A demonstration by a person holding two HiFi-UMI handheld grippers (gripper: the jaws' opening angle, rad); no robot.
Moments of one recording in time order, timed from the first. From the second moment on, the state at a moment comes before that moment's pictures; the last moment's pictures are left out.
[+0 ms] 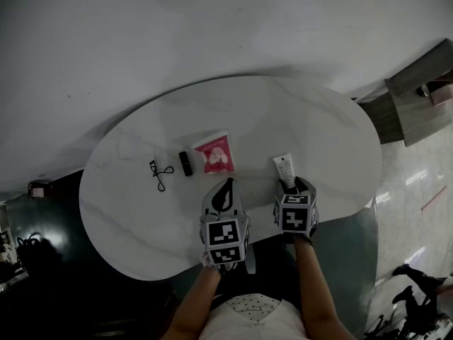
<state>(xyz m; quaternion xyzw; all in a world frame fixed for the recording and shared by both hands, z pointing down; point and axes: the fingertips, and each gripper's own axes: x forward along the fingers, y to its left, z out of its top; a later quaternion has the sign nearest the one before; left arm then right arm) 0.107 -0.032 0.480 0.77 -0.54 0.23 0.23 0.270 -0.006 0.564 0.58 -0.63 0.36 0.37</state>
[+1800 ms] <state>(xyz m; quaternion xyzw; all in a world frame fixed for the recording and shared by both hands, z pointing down) -0.001 -0.035 0.463 0.69 -0.66 0.18 0.25 0.195 -0.121 0.500 0.59 -0.71 0.26 0.30</state>
